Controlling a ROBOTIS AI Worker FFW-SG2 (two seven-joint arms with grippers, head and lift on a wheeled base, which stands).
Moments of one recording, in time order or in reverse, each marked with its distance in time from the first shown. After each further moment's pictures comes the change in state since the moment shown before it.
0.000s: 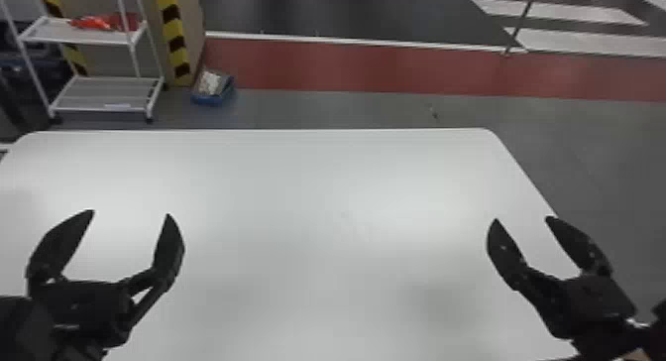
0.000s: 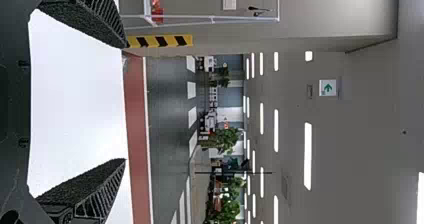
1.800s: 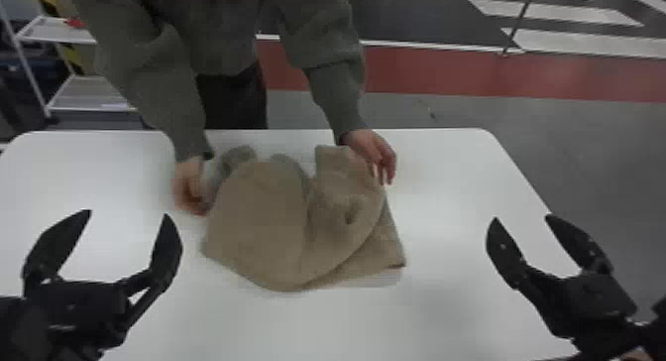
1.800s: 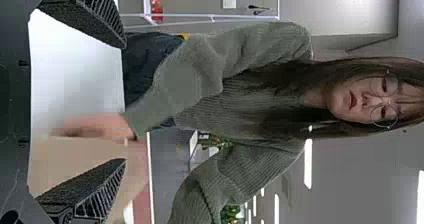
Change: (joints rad) left arm 0.004 0.004 -0.001 -0.013 -0.001 0.012 0.000; right arm 0.010 -0.011 -0.008 -0.019 -0.001 0.015 -0.009
